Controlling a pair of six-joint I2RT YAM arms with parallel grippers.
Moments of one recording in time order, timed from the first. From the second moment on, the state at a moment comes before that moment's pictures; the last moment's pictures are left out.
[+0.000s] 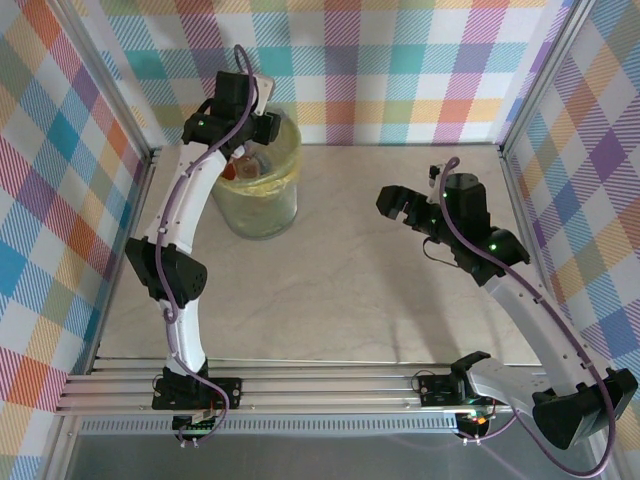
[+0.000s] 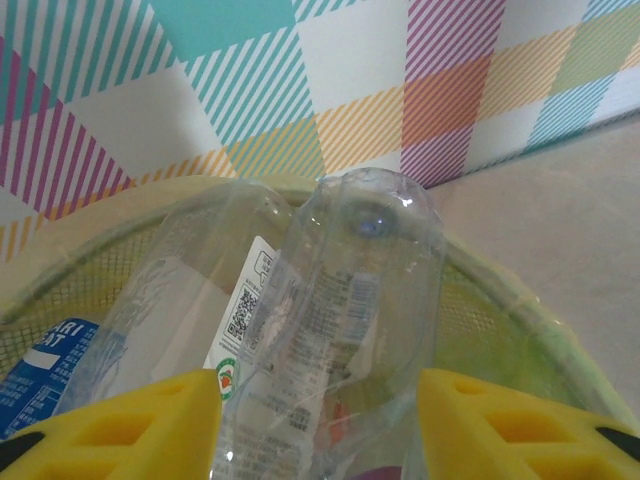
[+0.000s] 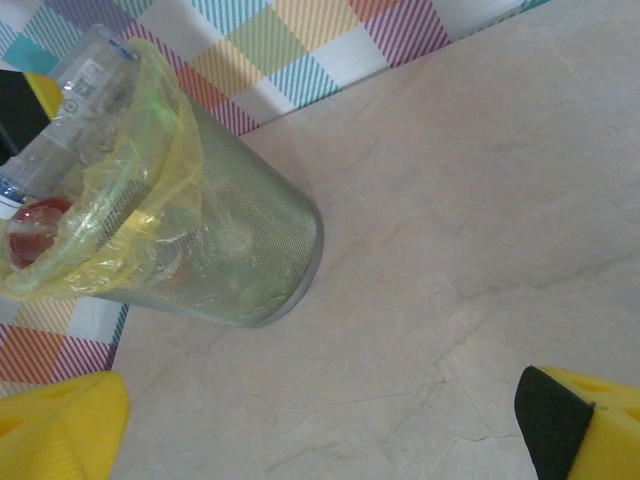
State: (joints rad) left arm -0.29 2.01 2.32 -0.90 -0.10 0.12; right arm 0.44 1.07 1.14 -0.56 -0.09 0.66
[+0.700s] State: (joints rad) left arm -0.30 1.98 2.33 -1.06 -0.11 0.26; right arm 0.44 1.06 1.13 -0.56 -0.09 0.68
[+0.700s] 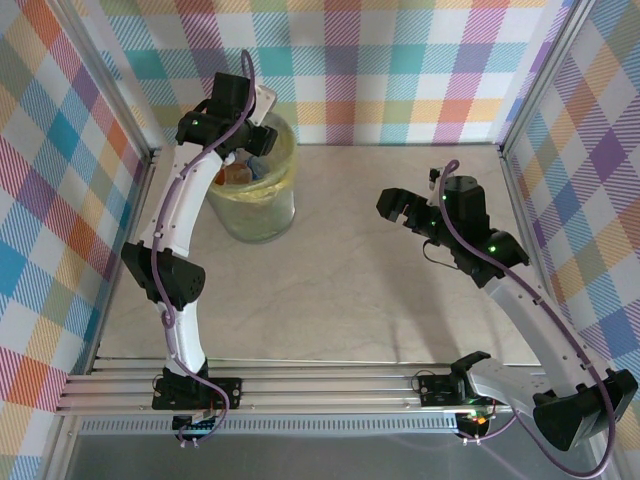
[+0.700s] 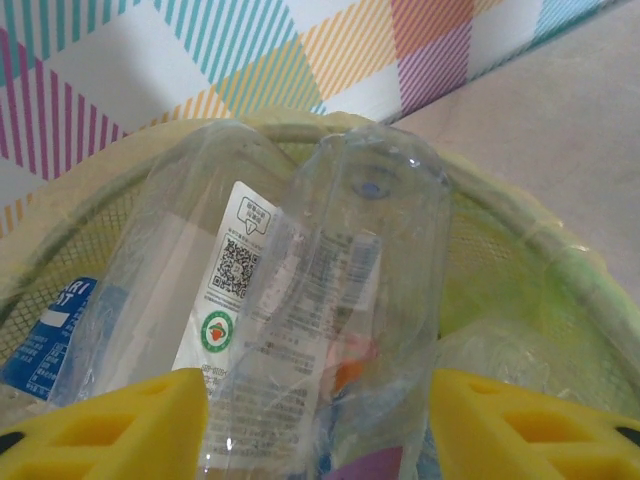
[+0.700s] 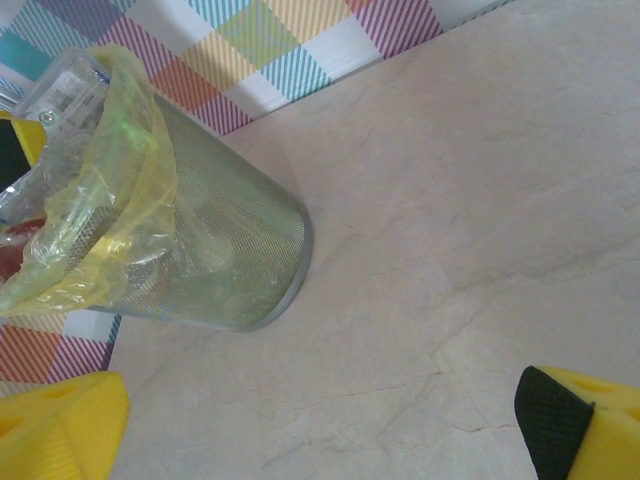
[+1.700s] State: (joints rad) left arm -0.30 1.47 2.05 -0.88 -0.09 0.02; right arm 0.44 0.96 1.12 -0.64 0.05 0.61
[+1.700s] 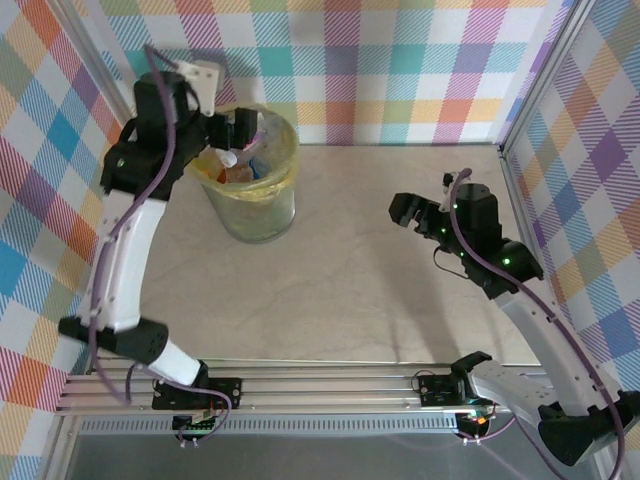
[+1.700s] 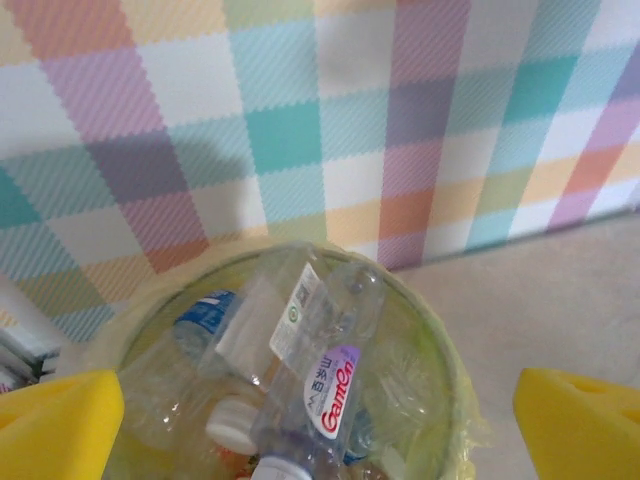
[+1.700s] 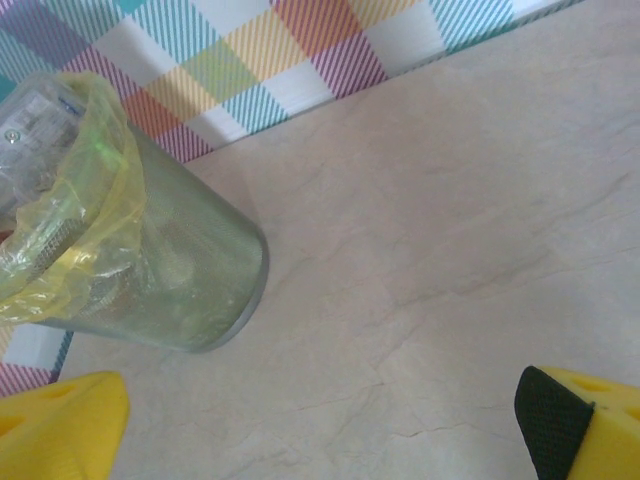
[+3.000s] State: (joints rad) left arm -0.28 0.82 0.45 -0.19 -0.49 -0.42; right arm 0.33 0.89 0.48 -0.20 0.35 0.12
